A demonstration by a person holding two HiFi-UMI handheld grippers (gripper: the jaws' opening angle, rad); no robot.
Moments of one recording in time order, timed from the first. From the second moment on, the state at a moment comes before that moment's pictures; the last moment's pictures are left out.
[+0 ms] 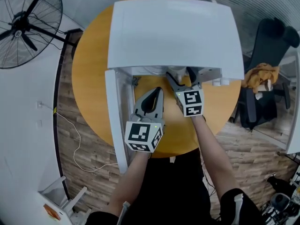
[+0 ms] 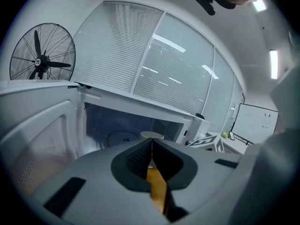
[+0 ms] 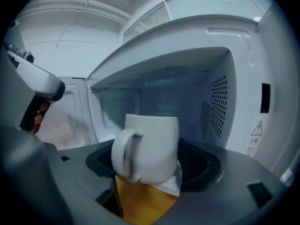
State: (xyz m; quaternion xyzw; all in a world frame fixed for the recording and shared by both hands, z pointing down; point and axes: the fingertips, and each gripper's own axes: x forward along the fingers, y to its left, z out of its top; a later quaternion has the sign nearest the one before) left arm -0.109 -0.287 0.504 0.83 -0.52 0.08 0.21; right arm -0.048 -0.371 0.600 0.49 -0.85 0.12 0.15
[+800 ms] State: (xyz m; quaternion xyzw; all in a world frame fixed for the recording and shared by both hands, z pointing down) left arm -0.113 -0.281 0.510 0.84 -0.50 0.10 0.20; right arm -0.074 -0.423 0.616 0.52 -0.83 0.09 0.17
